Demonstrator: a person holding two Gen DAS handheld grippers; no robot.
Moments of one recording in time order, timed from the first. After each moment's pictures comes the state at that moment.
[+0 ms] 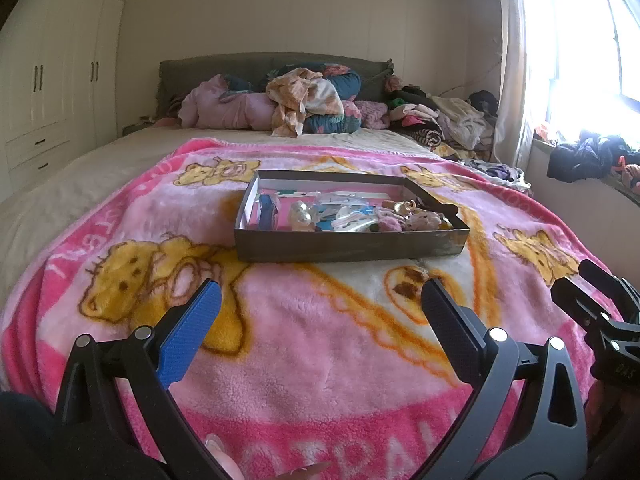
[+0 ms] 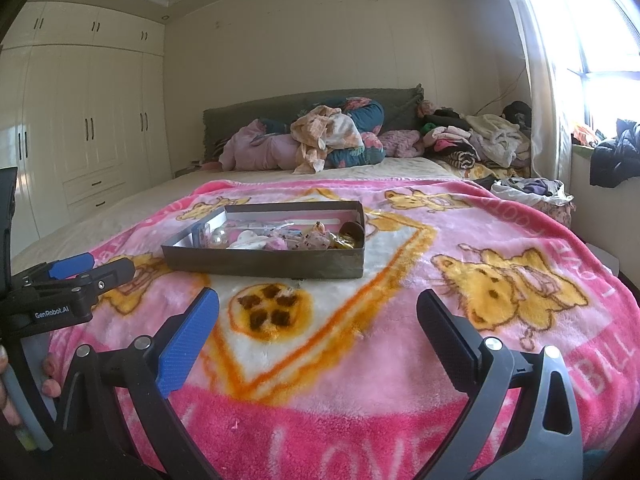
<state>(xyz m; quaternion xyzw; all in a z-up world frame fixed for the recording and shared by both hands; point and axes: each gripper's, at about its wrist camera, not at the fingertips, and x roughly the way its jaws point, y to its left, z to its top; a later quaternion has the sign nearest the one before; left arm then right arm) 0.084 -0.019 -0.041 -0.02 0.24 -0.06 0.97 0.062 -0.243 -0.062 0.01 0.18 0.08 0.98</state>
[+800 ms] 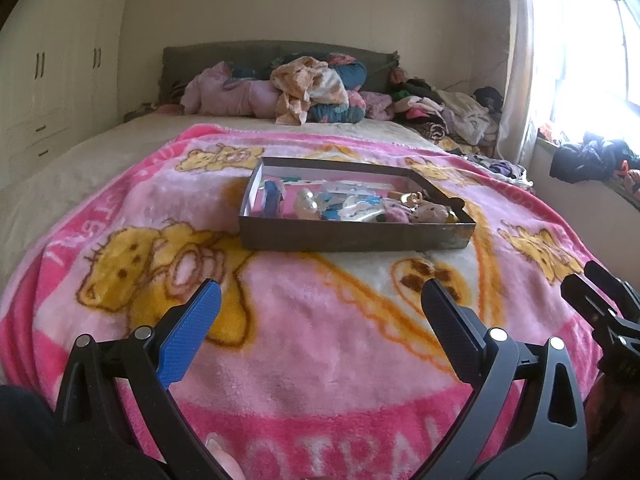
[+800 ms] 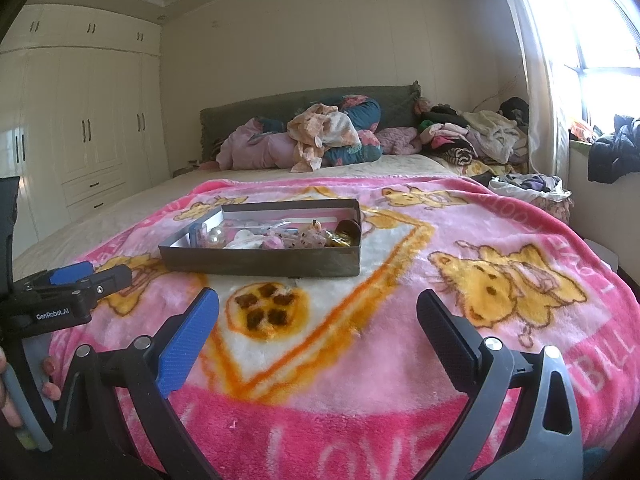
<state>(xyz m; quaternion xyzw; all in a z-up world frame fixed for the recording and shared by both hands) 0.090 -0.006 -0.043 -0.04 0.26 -0.06 0.96 0.060 -0.246 -0.062 0.02 0.18 0.07 0.98</state>
